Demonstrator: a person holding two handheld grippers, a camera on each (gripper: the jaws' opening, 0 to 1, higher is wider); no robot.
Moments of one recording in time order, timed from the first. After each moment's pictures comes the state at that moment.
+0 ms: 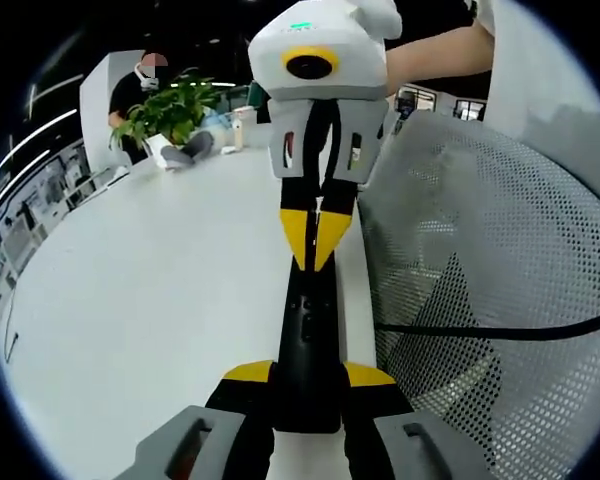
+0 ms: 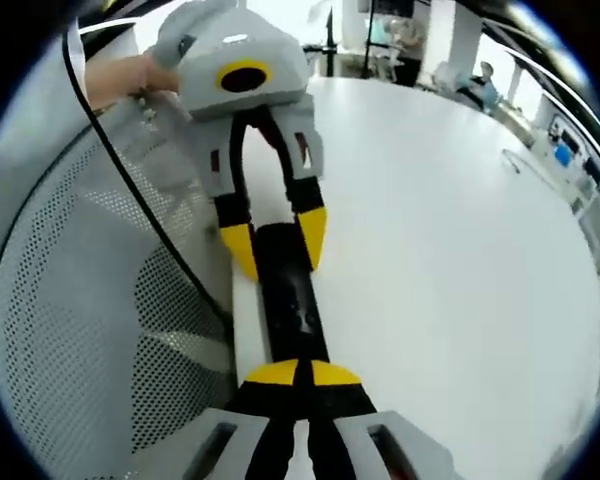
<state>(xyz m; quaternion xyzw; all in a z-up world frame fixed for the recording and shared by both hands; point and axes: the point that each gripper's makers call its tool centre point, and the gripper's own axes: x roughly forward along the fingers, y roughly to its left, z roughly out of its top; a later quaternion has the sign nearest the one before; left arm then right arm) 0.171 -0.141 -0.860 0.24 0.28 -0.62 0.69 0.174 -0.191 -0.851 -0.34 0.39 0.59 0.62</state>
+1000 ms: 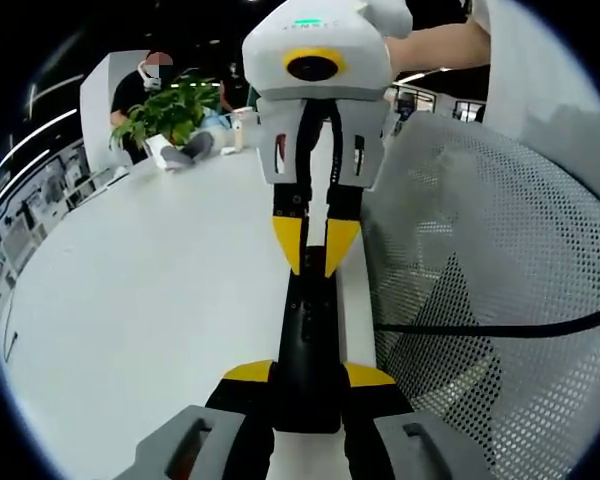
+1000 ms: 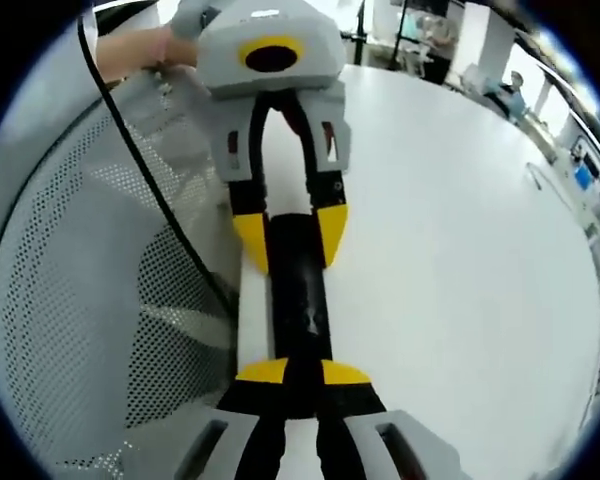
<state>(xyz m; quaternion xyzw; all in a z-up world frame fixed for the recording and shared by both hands) 0.170 -0.141 -0.860 0.24 0.28 -0.62 0.69 0.170 -0.192 -0.856 -0.41 0.40 0.60 0.56</state>
